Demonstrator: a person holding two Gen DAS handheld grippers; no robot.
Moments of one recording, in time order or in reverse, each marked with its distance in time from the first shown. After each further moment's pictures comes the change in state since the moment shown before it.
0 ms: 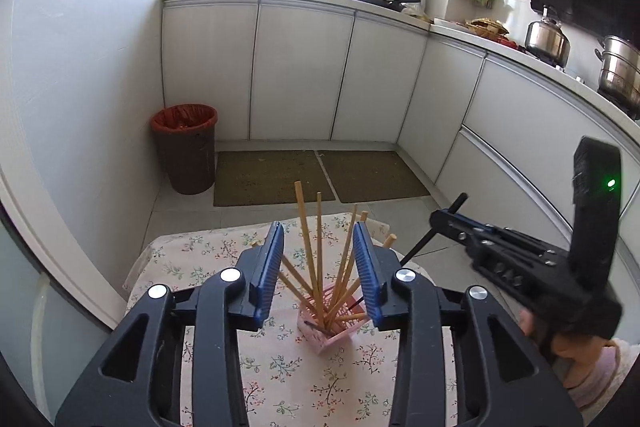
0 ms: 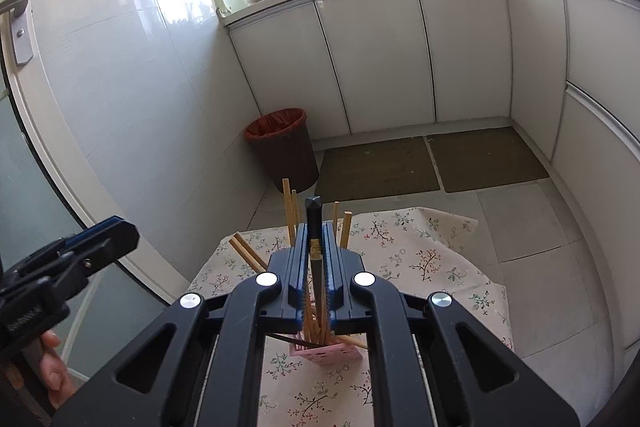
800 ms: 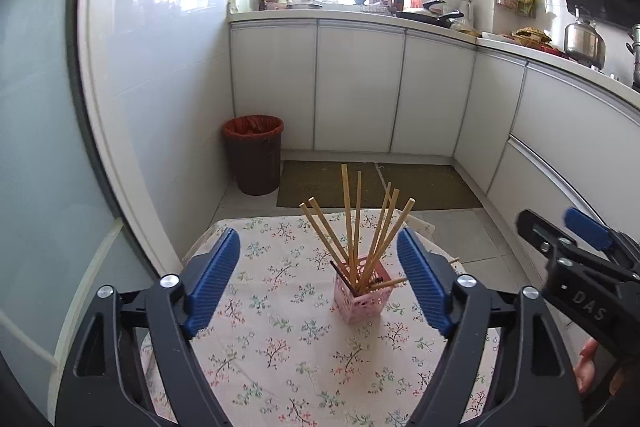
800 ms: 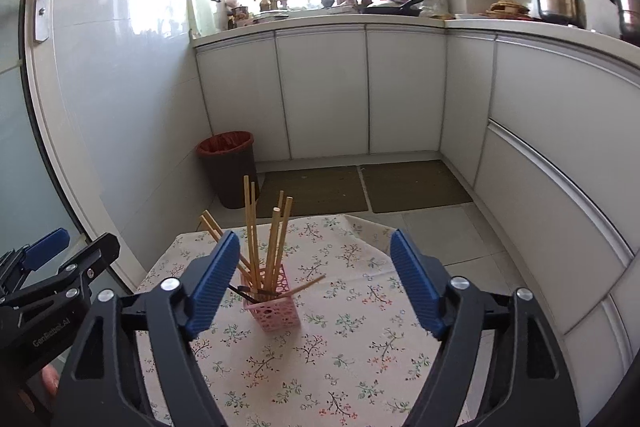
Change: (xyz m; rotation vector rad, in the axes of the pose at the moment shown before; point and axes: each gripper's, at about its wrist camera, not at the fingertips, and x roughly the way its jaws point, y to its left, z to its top) left arm -0.082 -0.048 -0.056 -0.035 -0.095 0.275; right arm -0.133 0.017 -0.044 -0.051 -0.133 -0.263
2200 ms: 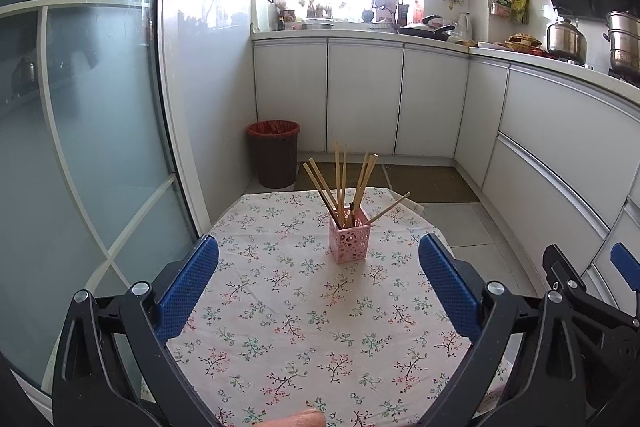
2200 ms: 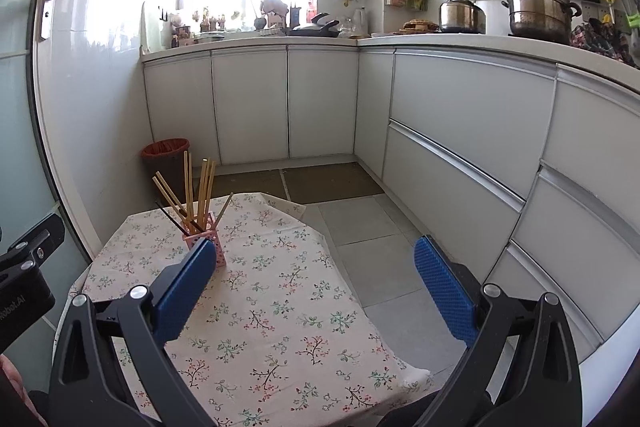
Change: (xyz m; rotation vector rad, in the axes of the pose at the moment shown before) left arm -0.145 -0.046 -0.079 0.002 -0.054 0.068; right arm -0.161 -0.038 -0.103 0.024 -0.080 -0.252
